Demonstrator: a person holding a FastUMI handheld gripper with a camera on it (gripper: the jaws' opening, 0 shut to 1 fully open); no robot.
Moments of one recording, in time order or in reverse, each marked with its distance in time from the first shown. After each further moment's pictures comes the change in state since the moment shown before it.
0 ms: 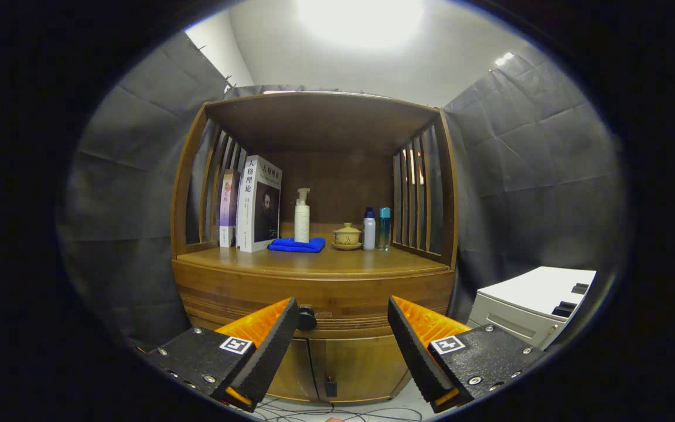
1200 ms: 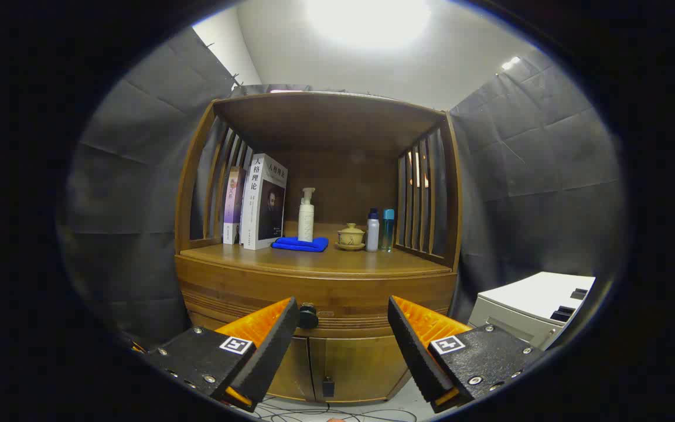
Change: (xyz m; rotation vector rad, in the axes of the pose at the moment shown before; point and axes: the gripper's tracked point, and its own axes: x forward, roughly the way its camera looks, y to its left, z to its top) arm -0.002 0.000 -0.002 -0.055 -0.004 0.021
